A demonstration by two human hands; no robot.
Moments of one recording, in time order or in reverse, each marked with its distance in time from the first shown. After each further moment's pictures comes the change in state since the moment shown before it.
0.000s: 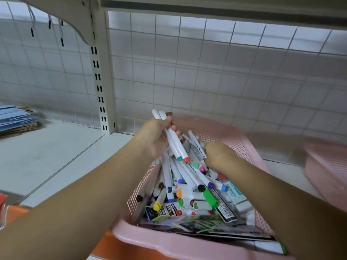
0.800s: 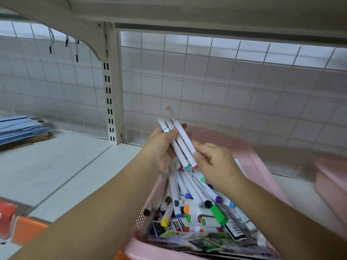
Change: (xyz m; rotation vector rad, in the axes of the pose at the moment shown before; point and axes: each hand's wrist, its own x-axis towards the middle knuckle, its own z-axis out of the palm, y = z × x) left_hand -0.002 0.002 -0.001 0.050 -0.030 0.103; right_hand -0.036 -0.026 -0.012 0.569 0.483 -0.369
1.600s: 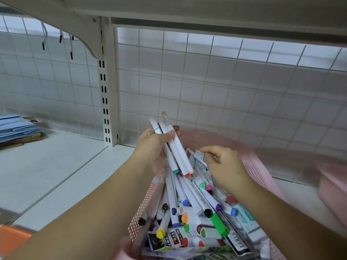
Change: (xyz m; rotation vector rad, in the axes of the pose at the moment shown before) left_hand 0.005 0.003 -0.009 -0.003 0.082 0.071; right_hand 0.009 0.023 -0.001 0.028 0.054 0.192
